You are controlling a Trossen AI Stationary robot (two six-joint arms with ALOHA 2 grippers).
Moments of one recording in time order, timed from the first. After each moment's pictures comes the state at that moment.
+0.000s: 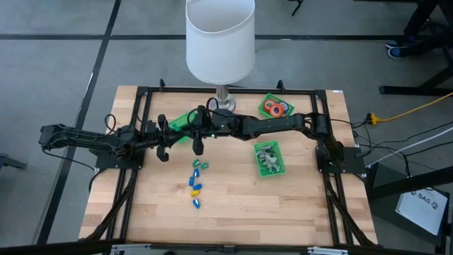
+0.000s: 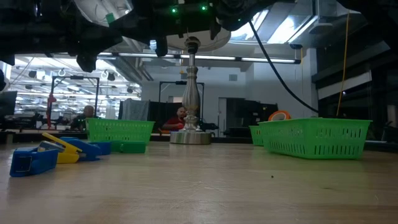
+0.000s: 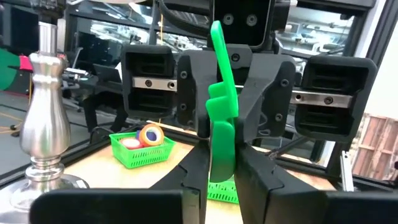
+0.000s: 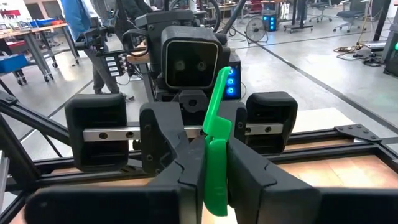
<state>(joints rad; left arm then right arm) 0.03 0.47 0.01 0.65 -0.19 -0.19 -0.04 2.15 1.67 0.36 -0.06 0.13</state>
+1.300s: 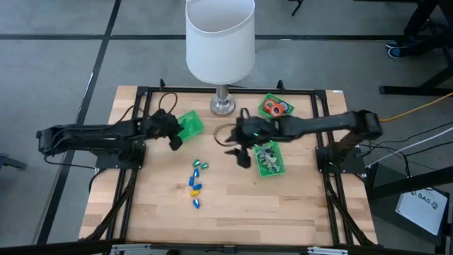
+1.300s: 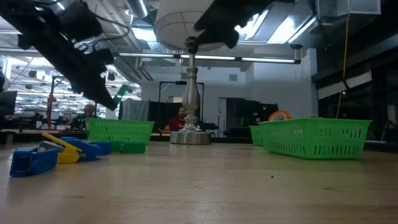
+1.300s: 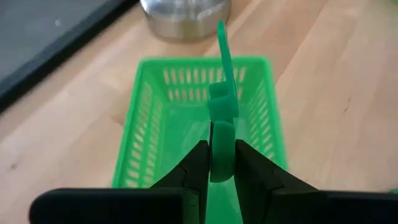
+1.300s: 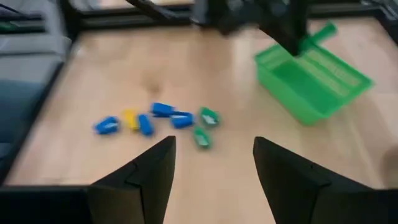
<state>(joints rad) 0.33 0.82 0.33 -0.24 -0.24 -0.17 0.04 1.59 1.25 -0.28 -0.05 0.09</state>
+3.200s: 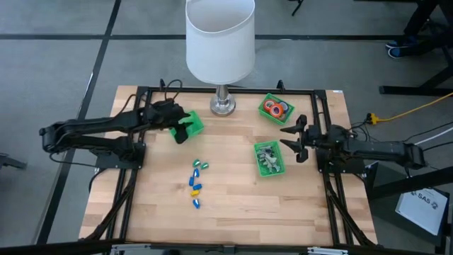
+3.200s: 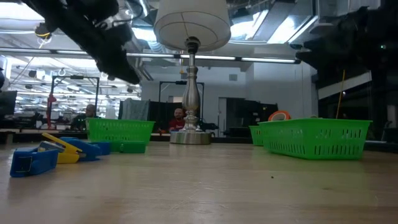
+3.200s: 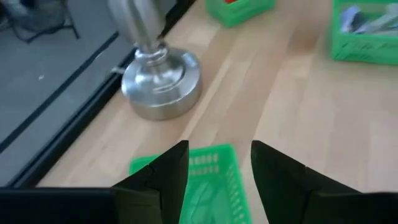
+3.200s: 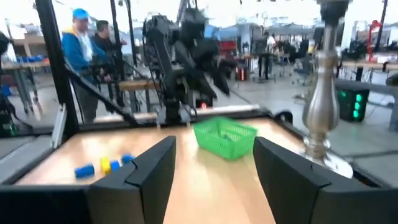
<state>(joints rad) 0.37 0.92 0.57 -0.25 -0.13 0.00 -0.16 0.30 0.01 0.38 -0.07 0.07</state>
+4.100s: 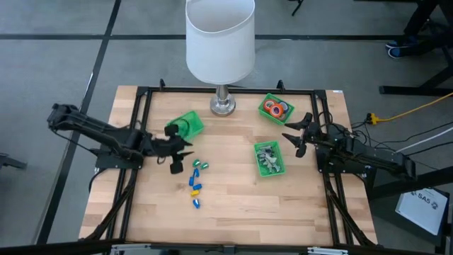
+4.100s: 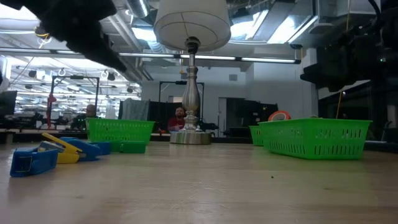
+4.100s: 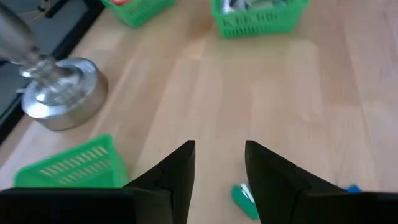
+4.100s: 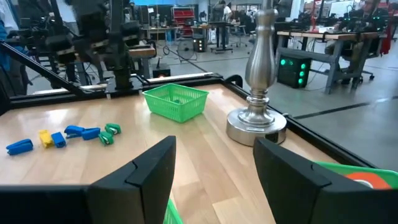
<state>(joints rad) -0.26 0.95 0.57 -0.31 -0.46 -0.21 -0.29 0.08 0.01 0.02 -0.01 0.04</state>
